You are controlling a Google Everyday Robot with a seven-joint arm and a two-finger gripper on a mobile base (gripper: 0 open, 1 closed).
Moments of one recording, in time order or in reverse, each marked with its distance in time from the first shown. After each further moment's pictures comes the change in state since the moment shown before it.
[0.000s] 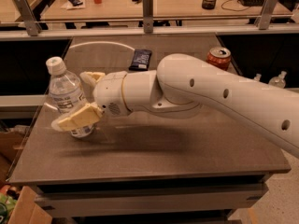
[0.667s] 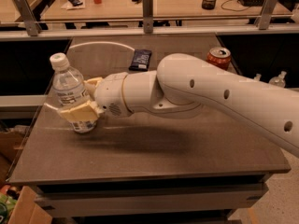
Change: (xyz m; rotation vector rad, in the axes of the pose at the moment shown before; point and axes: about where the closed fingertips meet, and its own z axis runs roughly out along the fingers) arm 0.006 0.000 -0.004 0.012 0.031 0.029
